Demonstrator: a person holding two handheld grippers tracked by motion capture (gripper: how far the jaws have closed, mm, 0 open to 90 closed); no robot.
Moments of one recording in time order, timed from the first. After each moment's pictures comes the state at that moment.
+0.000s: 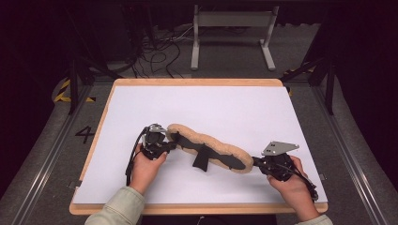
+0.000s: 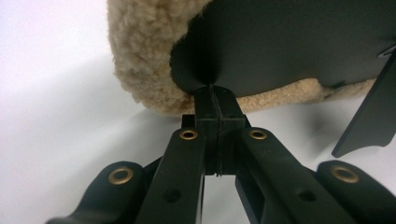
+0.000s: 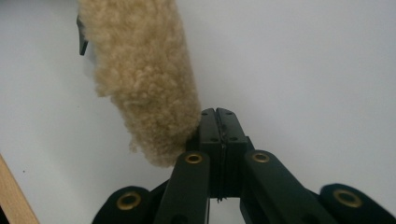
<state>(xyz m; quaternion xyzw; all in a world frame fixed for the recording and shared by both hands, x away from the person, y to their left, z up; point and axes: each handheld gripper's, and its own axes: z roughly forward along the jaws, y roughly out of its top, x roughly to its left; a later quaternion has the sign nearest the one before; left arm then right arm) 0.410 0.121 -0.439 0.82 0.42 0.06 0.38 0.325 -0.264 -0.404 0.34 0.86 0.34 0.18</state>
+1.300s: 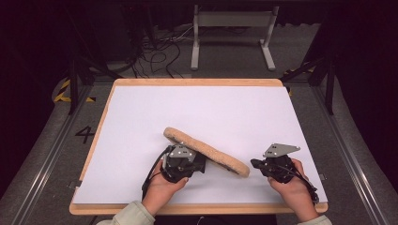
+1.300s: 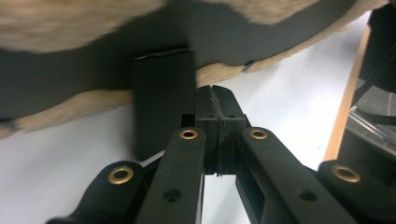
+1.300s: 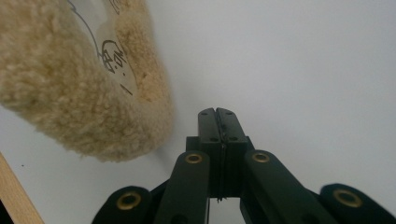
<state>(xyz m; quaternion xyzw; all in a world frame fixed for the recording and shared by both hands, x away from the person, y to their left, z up) 0.339 0.053 -0.431 0.85 0.29 0.02 0.43 0.323 -0.269 -0.411 0.36 0.85 0.33 0.17</state>
